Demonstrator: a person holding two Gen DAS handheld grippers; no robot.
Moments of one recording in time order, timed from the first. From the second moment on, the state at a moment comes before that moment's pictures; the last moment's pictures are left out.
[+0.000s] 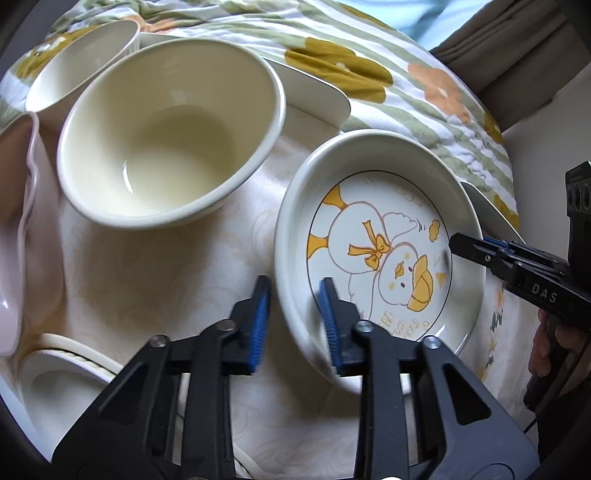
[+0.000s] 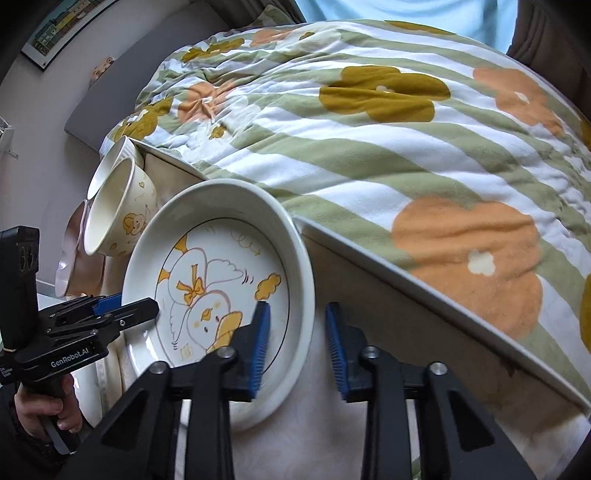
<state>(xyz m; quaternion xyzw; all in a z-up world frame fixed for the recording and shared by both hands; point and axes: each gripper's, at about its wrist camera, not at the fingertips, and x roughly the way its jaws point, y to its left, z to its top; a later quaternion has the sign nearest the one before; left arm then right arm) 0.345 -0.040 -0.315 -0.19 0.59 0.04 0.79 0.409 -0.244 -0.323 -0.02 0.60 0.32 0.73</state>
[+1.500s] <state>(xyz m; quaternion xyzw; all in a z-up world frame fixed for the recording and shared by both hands) 0.156 0.042 -0.214 -0.12 0.54 0.02 0.84 0.203 -0.201 -0.234 0.06 0.54 0.35 0.77</state>
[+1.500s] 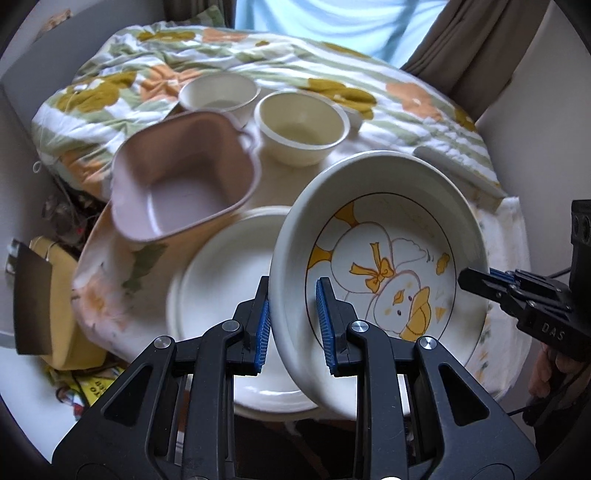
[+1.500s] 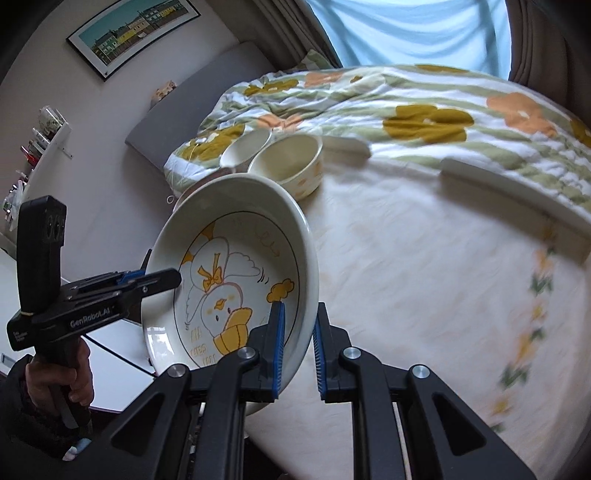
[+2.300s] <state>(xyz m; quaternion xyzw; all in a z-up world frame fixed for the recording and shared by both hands) 0.179 0.078 -0.282 -0.03 0.59 -0.06 0.81 0.175 -0.144 -0.267 0.06 0.59 0.22 0.78</state>
